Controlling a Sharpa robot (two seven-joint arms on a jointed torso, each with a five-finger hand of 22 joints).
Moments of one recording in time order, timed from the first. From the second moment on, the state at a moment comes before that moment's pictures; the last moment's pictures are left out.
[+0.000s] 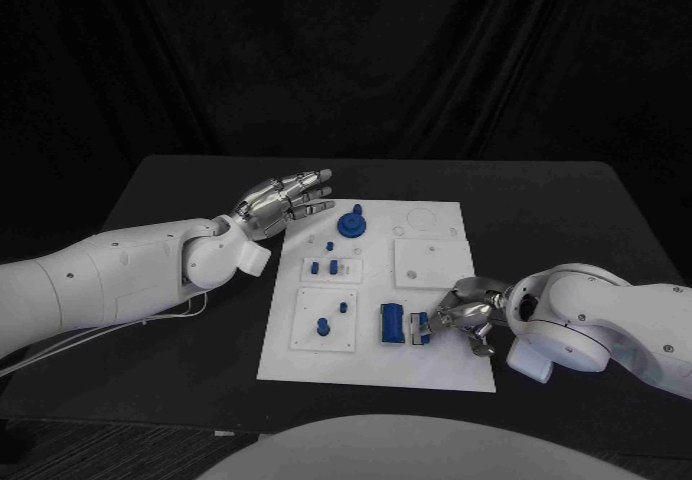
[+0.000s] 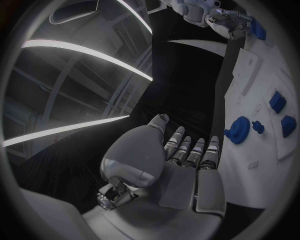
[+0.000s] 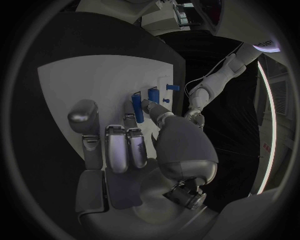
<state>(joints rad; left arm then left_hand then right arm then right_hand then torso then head) 1.15 -0.79 -0.21 1.21 0.07 0.32 0.56 1.34 0.27 -0.08 0.07 0.52 0.37 0.15 0.11 0.05 0.05 0.14 0.24 0.03 0.06 0.23 0.12 0.02 0.13 0.10 0.30 0.04 0.14 1.18 -0.93 -0.21 1.80 -0.71 -0.08 -0.52 0.99 -0.03 0.36 -0.06 0.36 0.97 0.09 0.23 0.32 1.46 0.01 1.57 1.31 1.46 -0.06 1.50 1.31 0.10 1.41 0.05 0.90 1.31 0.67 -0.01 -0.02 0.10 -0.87</state>
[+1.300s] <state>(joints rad) 1.15 -0.79 -0.21 1.21 0.07 0.33 0.55 1.34 0.27 -0.07 0.07 0.52 0.37 0.15 0.11 0.05 0.05 0.14 0.24 0.03 0.06 0.23 0.12 0.02 0.13 0.10 0.30 0.04 0.13 1.18 -0.93 -0.21 1.82 -0.74 -0.09 -0.52 1.02 0.00 0.19 0.03 0.24 0.93 0.05 0.46 0.49 1.47 -0.01 1.57 1.31 1.47 -0.08 1.51 1.31 0.10 1.41 0.04 0.89 1.31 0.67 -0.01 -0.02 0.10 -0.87</state>
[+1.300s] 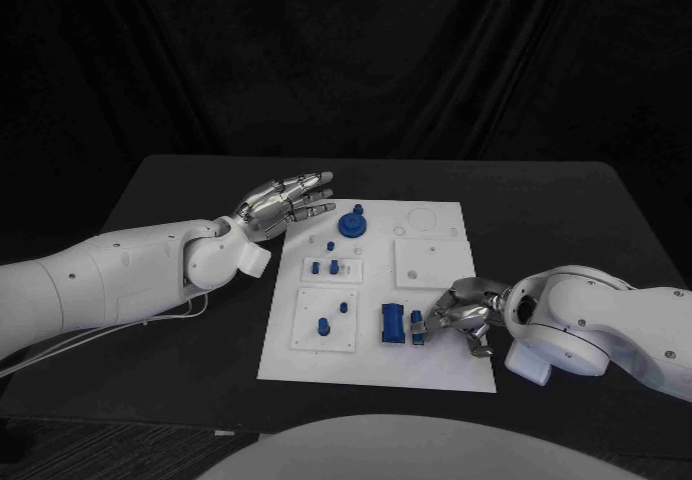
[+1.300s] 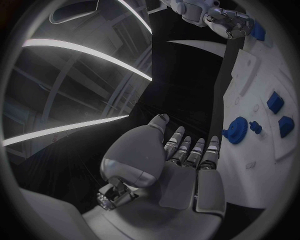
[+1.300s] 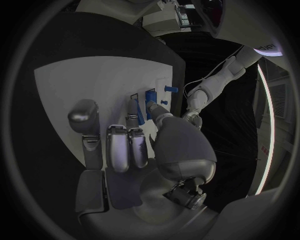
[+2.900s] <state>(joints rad) 1.14 -0.80 -0.21 1.21 0.07 0.33 0.55 1.34 0.27 -0.07 0.07 0.52 0.37 0.15 0.11 0.05 0.05 0.14 0.24 0.03 0.06 0.23 0.12 0.02 0.13 0.10 0.30 0.04 0.13 1.14 -1.03 -0.21 1.86 -1.23 -0.38 -0.09 0.89 0.16 -0.19 0.29 0.33 0.81 0.06 0.22 0.26 1.47 -0.03 1.57 1.31 1.47 -0.09 1.53 1.31 0.07 1.47 0.02 1.30 1.31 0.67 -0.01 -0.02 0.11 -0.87</state>
